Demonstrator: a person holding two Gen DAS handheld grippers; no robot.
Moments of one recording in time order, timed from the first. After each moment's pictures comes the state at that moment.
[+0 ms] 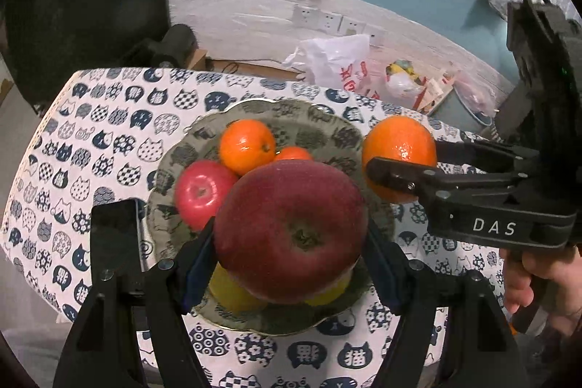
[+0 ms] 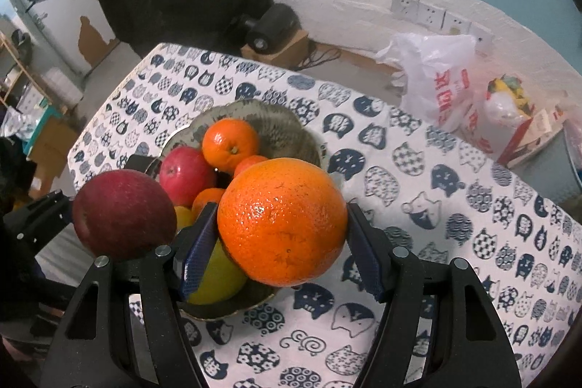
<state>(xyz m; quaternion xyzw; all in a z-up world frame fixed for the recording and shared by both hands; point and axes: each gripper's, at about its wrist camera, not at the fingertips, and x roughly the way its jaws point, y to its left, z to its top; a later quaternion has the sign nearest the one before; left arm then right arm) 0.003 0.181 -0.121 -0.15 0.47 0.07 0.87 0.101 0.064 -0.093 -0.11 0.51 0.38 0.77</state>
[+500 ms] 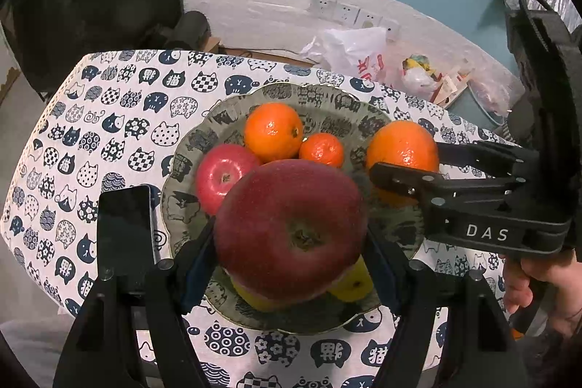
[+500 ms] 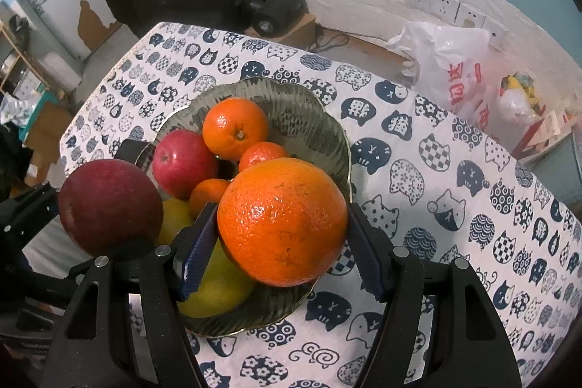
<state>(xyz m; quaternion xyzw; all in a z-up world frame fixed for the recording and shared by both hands) 0.000 0.199 -0.139 -0.15 0.49 0.08 0.86 0.097 0.086 -0.118 -0.14 0.52 0.38 0.75</state>
